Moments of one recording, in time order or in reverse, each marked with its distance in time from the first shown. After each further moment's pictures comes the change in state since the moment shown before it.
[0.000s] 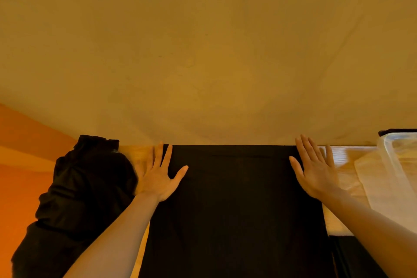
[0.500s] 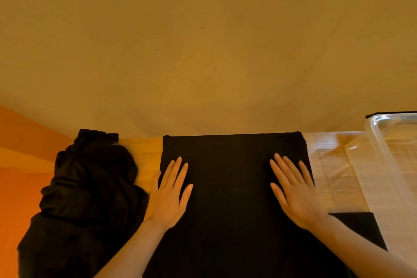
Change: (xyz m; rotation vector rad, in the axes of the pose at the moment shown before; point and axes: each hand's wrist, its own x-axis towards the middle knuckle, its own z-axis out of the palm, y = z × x) left_hand -0.070 -0.001 0.048 -0.046 0.247 0.333; right_hand -0.094 -0.043 0.017 0.047 0.115 -0.245
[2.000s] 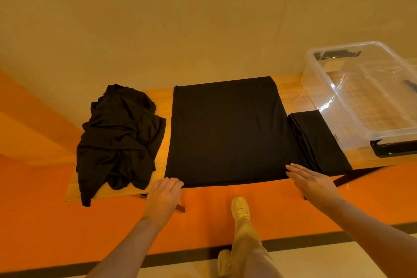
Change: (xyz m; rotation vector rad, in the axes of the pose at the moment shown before) left_hand -0.263 -0.020 0.020 0.044 0.266 0.403; right_hand -0.274 -0.043 -0.004 -0.115 0.140 -0.180
